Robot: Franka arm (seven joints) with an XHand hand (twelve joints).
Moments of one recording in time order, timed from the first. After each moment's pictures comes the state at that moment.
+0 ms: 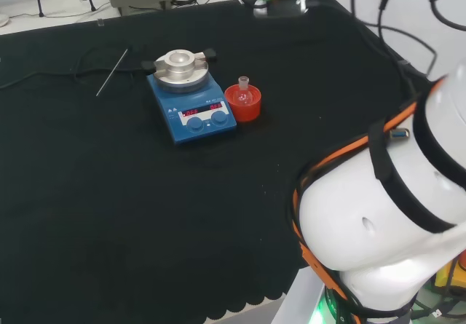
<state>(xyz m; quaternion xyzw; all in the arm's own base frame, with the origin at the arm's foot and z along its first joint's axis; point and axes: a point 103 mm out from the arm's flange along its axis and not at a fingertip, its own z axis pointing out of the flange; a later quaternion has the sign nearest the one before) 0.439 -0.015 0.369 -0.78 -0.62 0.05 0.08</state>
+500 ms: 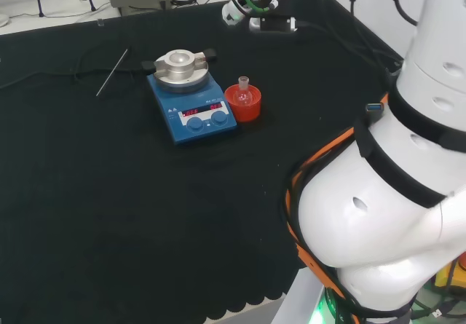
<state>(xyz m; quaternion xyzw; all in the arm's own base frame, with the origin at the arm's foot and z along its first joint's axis) 0.494 -0.042 0.305 -0.80 -0.58 0.04 0.13</state>
